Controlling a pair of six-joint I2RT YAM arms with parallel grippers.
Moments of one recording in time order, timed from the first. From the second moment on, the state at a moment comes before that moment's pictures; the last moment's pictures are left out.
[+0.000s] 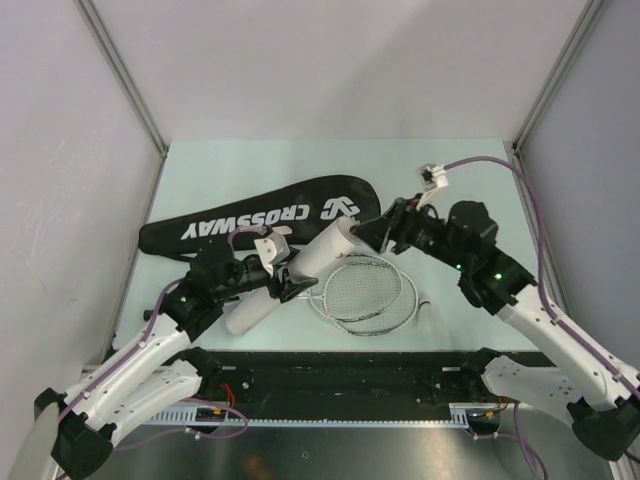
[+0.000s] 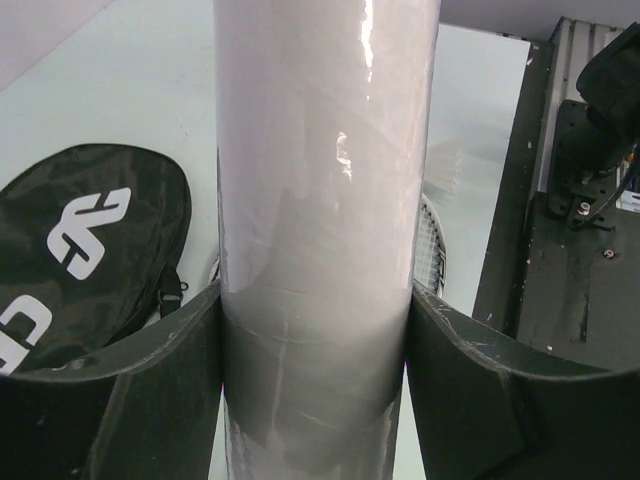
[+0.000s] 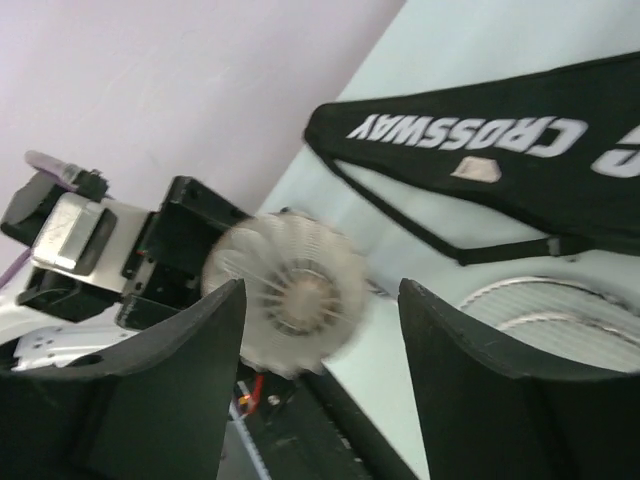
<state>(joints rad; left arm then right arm) -0.63 0.76 0.60 -0.01 0.56 0.10 0.70 0.97 0.99 -0.10 -0.25 0.65</state>
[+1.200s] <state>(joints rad) -0.63 0.75 0.60 0.04 0.56 0.10 0.63 0.39 0.43 -0.97 0.17 1.43</state>
